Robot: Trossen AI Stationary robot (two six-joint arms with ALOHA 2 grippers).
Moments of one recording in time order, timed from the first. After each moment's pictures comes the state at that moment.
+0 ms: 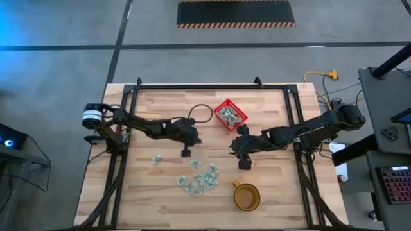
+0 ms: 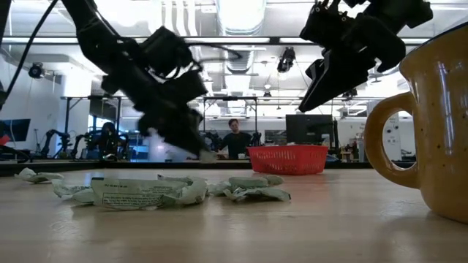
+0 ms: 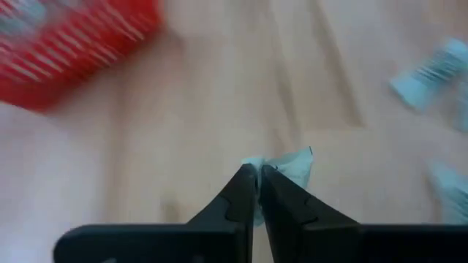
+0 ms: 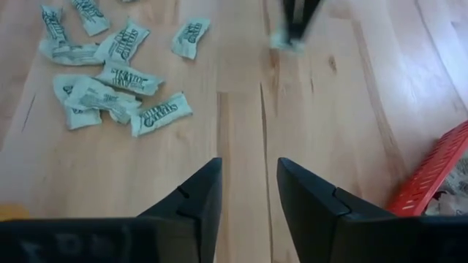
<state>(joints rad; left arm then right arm) 0.11 1.63 0.68 0.27 0.06 0.20 0.19 1.41 0.79 -0.23 0.19 0.11</state>
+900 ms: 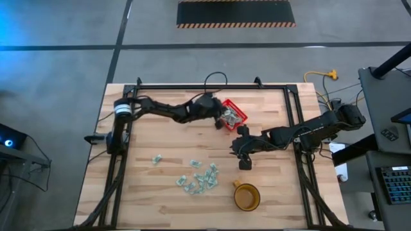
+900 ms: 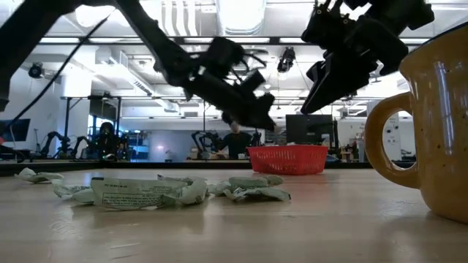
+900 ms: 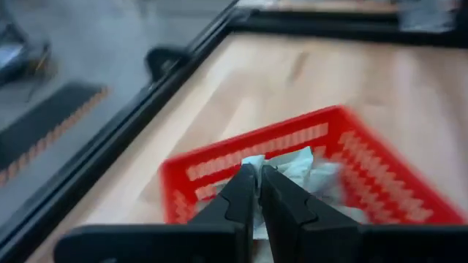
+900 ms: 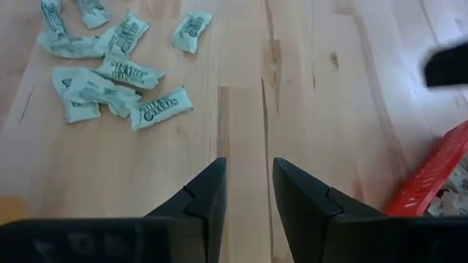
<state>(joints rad) 0.29 2.00 1.20 0.42 -0.14 0.05 0.19 1.41 0.78 -0.22 0.18 0.10</state>
